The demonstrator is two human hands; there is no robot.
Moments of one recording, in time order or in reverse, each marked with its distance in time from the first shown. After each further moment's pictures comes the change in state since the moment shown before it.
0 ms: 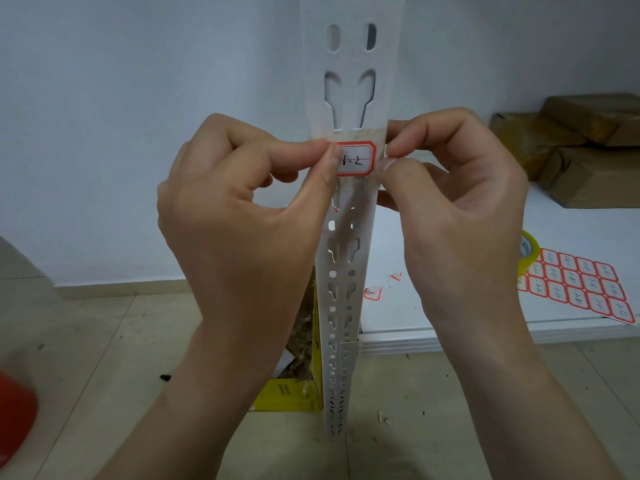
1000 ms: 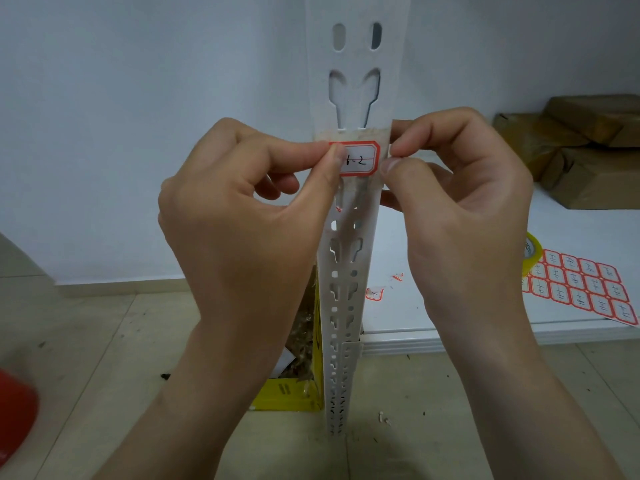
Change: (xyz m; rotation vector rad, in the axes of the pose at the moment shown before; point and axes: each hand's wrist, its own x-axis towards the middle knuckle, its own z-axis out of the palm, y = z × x) left_hand -0.006 -0.004 0.008 0.055 0.168 -0.044; right_hand 0.001 0.001 0.000 0.014 0.002 -0.009
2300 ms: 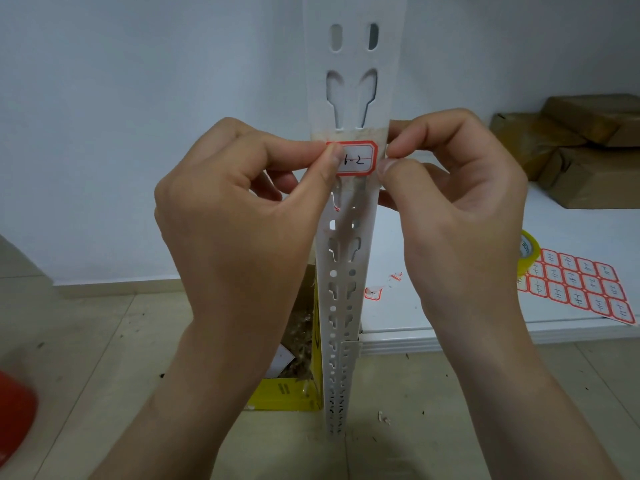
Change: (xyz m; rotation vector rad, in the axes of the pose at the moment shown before) left_hand 0.004 0.002 -0.004 -0.039 -0.062 -0.036; right_hand -0.001 0.000 0.000 -0.015 -0.004 0.004
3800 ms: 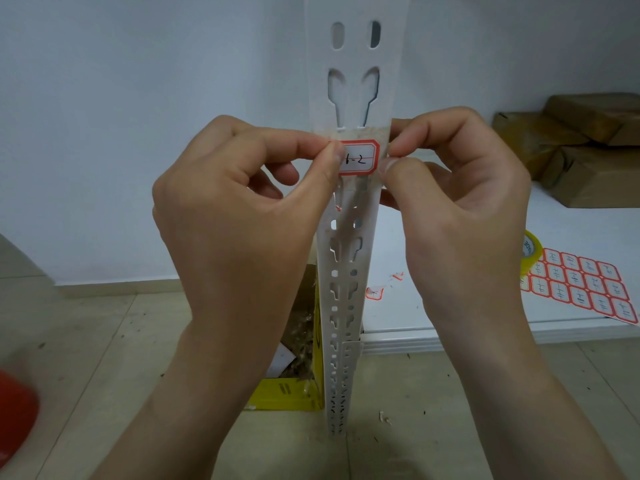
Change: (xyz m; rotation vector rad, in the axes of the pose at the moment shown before) left_hand 0.003 0.000 -0.001 -0.001 -0.060 -0.030; right_hand 0.001 0.000 0.001 0.013 -0.001 0.000
